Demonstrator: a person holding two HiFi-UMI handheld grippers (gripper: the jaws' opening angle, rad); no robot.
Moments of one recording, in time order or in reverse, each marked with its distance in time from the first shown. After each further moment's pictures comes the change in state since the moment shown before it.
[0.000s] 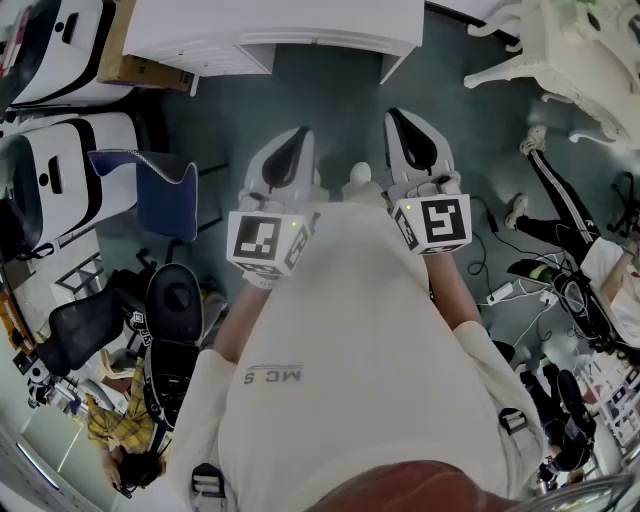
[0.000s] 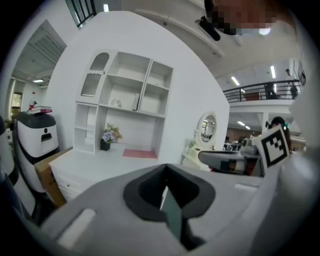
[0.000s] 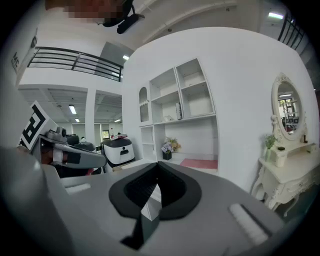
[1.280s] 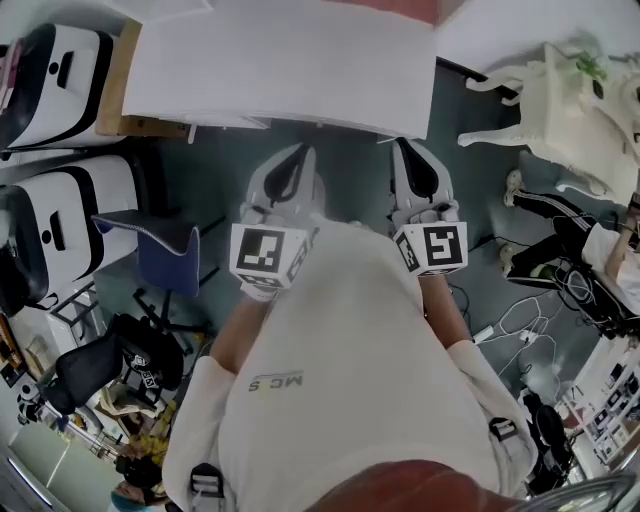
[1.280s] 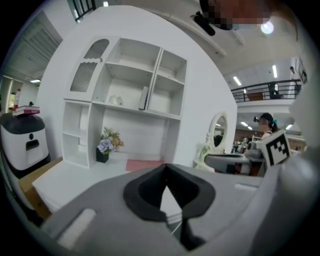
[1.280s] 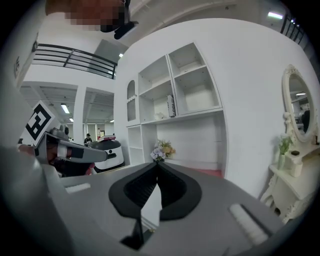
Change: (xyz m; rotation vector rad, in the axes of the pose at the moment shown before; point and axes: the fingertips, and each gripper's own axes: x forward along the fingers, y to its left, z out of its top) left arm 0.195 0.157 0.094 0.018 -0.037 0.000; right arm 0.223 -0.109 0.051 -0.008 -0.025 -0.029
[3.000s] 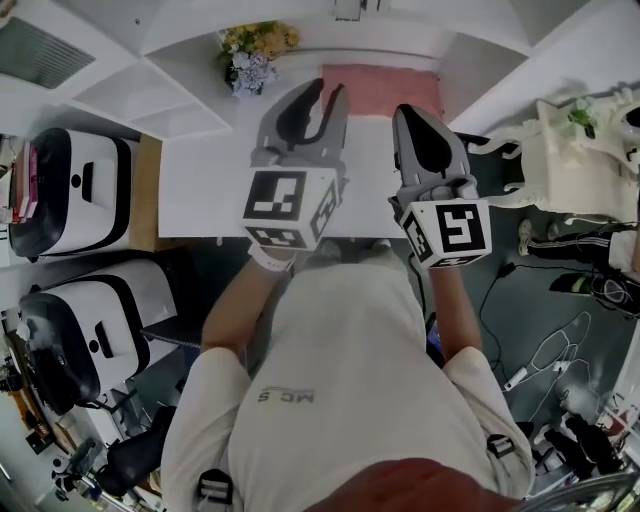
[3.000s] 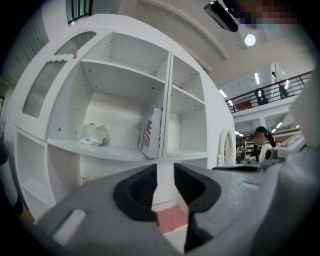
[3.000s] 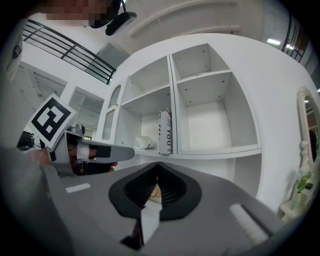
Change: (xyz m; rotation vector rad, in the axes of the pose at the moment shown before) left arm 0.219 0.157 0.259 0.103 -0.218 -0.119; right arm 0.258 -0.061 0.208 -0.094 -0.193 -0.132
